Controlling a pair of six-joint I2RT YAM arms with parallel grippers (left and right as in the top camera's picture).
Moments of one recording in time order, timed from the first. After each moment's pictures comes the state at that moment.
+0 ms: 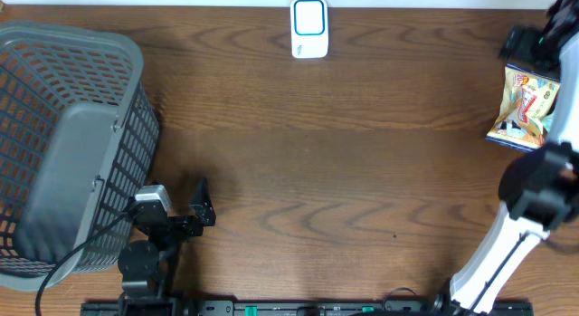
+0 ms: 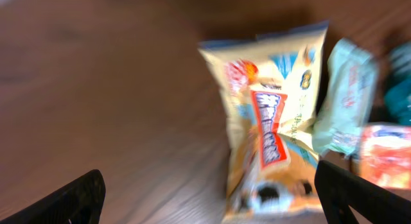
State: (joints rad) left arm 0.01 0.02 0.08 -0.26 0.09 -0.25; right arm -0.34 2.21 2.34 -1.22 0.03 0.15
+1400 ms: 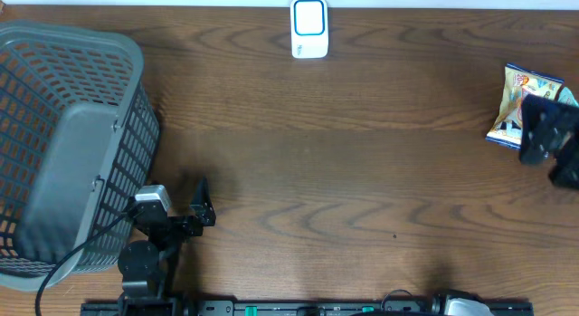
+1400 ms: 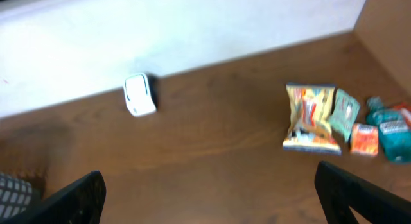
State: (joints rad) left arm 0.01 0.02 0.08 -0.26 0.09 -0.25; right arm -0.16 1.26 2.36 -1.60 -0.14 0.16
